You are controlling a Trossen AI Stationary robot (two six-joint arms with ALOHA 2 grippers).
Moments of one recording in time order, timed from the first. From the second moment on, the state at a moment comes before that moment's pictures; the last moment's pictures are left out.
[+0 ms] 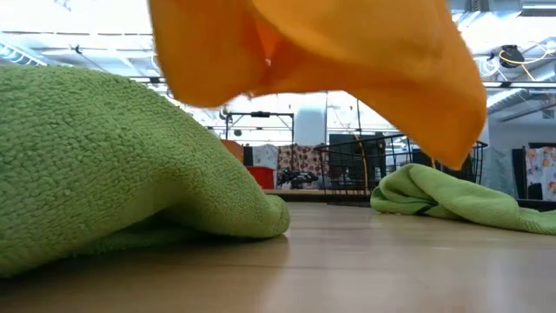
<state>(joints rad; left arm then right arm) -0.51 1.31 0.70 0.48 -0.26 0.04 0.61 1.63 1.10 0.39 0.69 -0.58</state>
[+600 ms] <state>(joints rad) -0.48 1.54 0.77 0.62 -0.24 0.19 0.57 1.66 1.10 0.47 0.57 -0.66</state>
